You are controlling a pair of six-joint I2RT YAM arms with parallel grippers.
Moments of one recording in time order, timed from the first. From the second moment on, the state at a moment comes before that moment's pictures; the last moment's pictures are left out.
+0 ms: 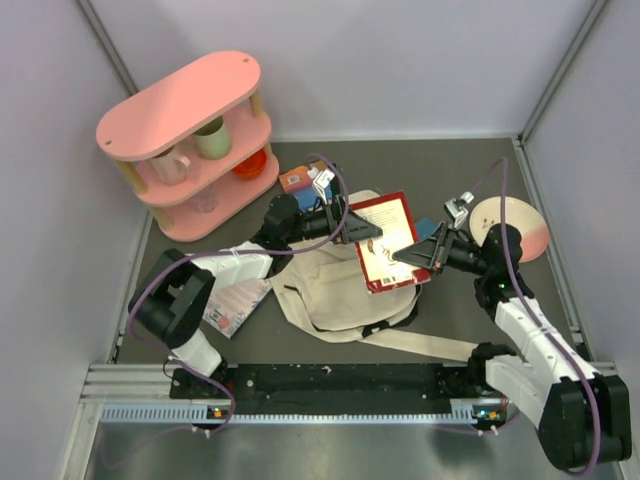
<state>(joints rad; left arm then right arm) -0.63 1.62 0.86 0.81 0.71 -1.02 0.14 0.89 0.43 0.36 -1.01 1.13</state>
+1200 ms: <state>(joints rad) -0.59 1.19 0.55 0.76 0.20 -1.05 0.24 0.68 0.31 0.20 -0.62 1.06</state>
